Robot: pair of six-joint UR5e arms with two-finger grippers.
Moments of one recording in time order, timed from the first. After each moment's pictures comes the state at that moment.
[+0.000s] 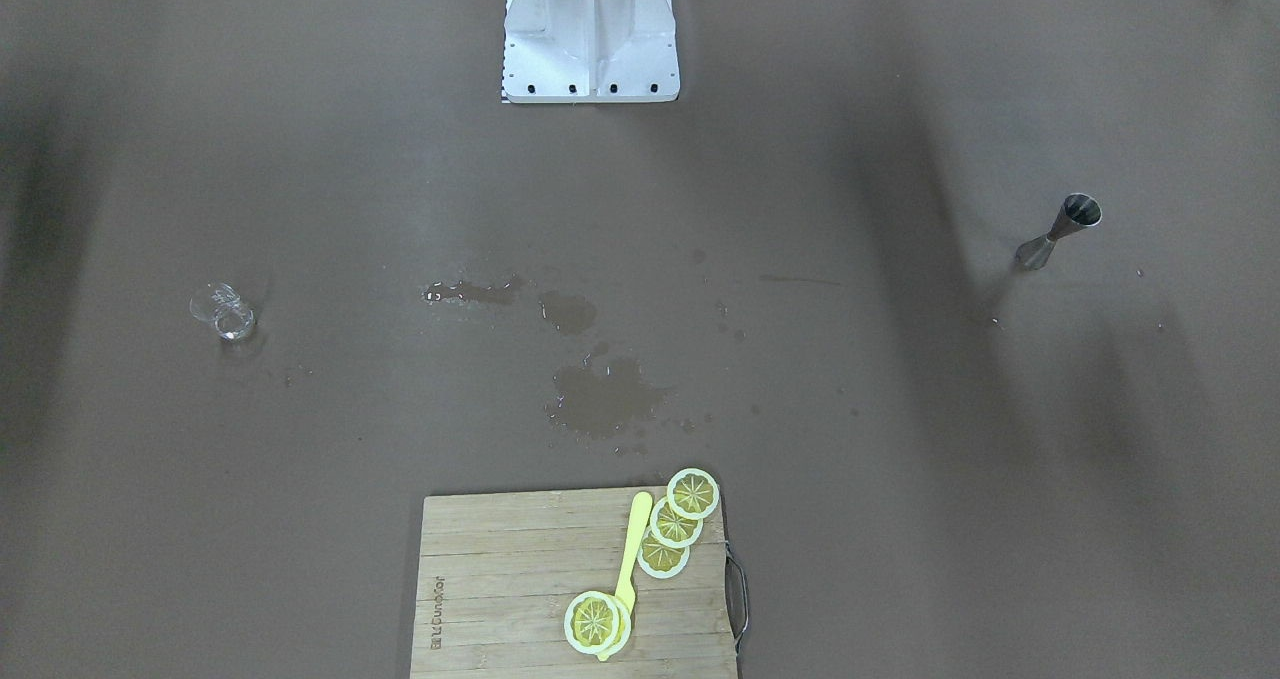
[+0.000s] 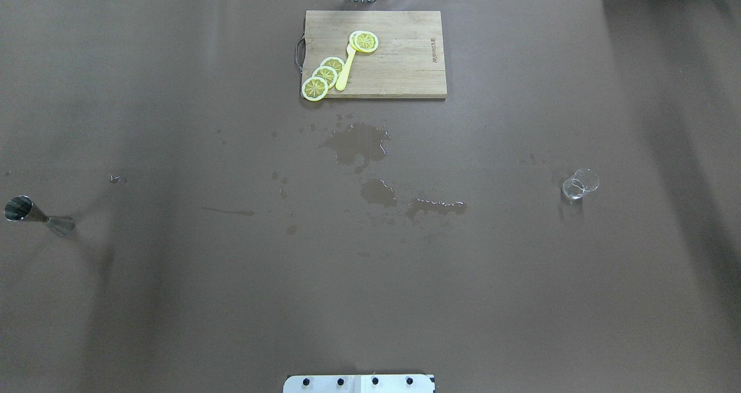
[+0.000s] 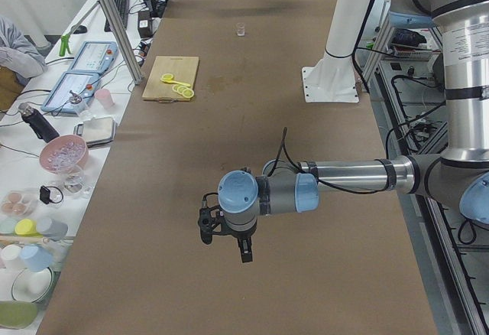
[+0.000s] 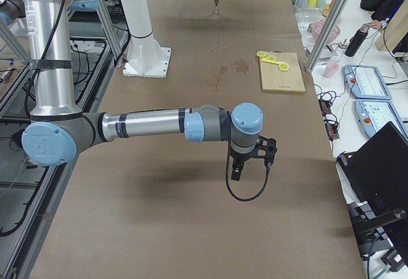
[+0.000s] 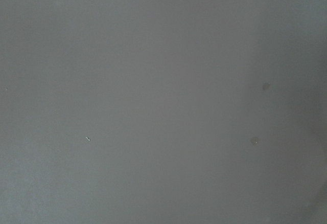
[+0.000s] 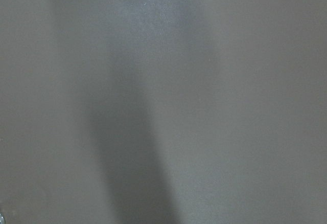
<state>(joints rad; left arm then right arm) -1.66 -1.38 -1.72 -1.50 -2.38 -0.04 1.57 -1.54 1.67 -1.62 2.40 0.27</state>
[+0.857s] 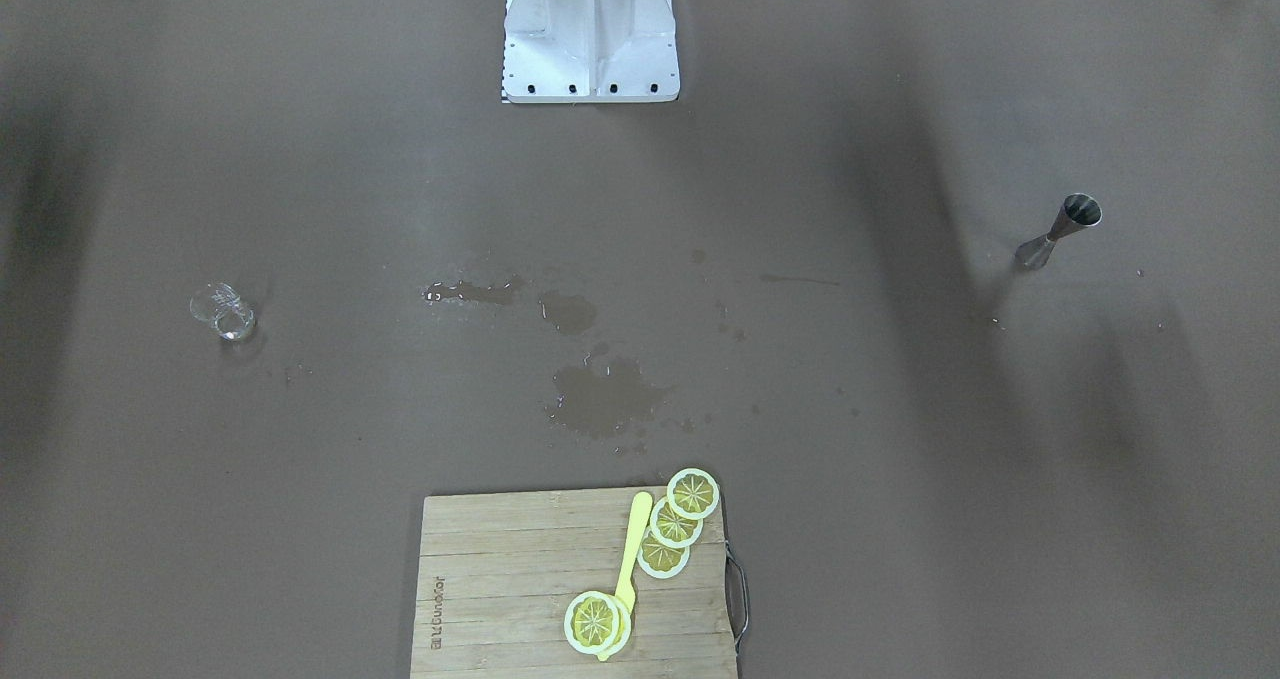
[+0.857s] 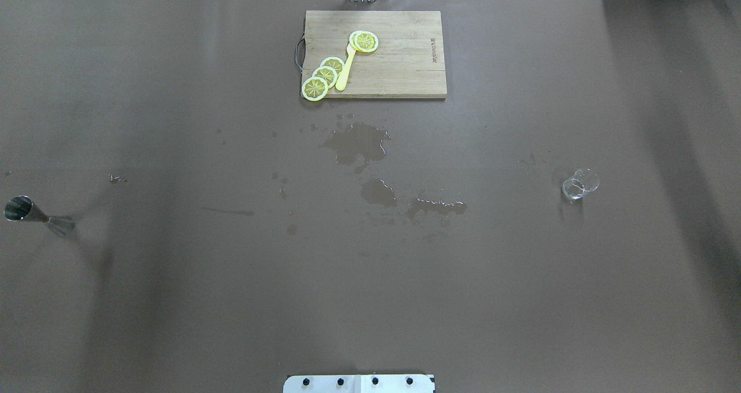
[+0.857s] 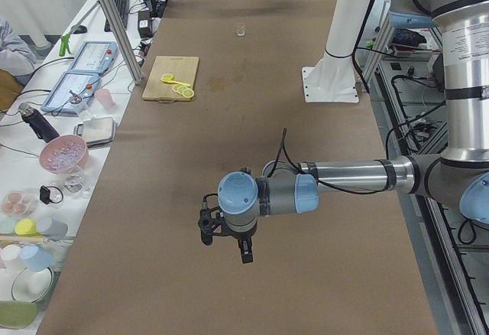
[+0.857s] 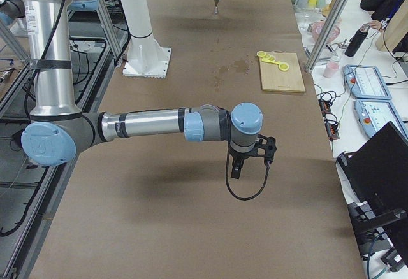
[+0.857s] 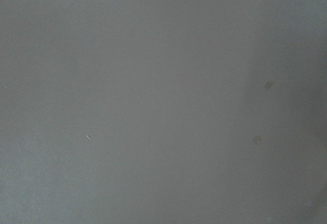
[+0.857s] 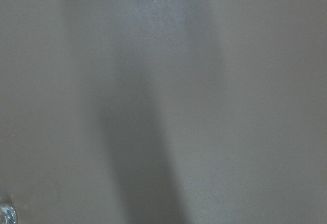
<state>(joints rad) -1.66 -1.38 -1.72 -1.50 -2.38 -0.05 1.57 -1.54 1.68 -1.62 2.42 0.27</state>
